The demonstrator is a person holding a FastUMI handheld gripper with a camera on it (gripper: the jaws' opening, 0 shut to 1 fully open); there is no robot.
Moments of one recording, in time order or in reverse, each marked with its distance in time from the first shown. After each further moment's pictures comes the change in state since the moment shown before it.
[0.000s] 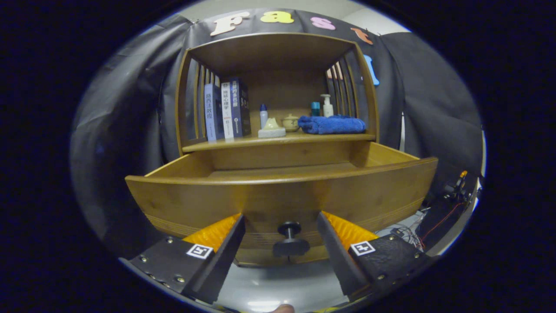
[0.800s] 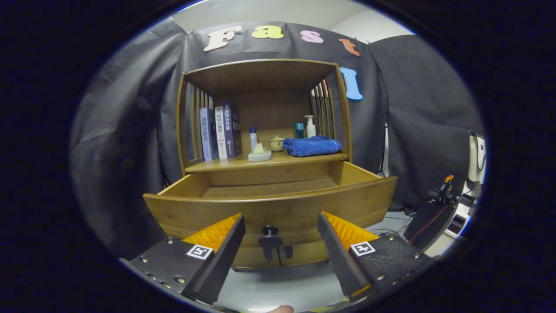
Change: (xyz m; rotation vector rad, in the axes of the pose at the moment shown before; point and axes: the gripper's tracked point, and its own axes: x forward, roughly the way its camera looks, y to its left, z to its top) arm -0.071 -0.028 0.039 0.013 -0.085 -0.060
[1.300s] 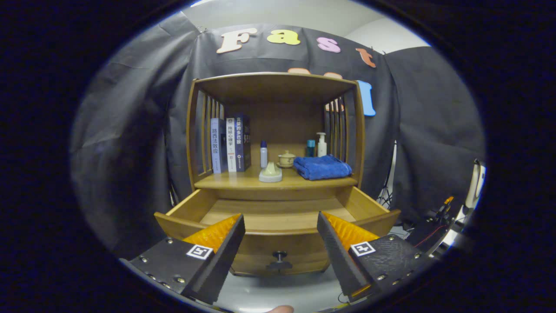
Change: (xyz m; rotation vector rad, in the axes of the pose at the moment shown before) arm -0.004 0.016 0.052 -0.052 -0.025 0.035
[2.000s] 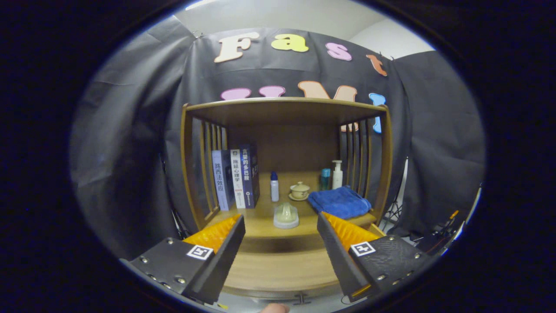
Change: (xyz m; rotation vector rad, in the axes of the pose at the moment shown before) arm 0.061 0.054 0.128 -0.024 -0.059 0.024
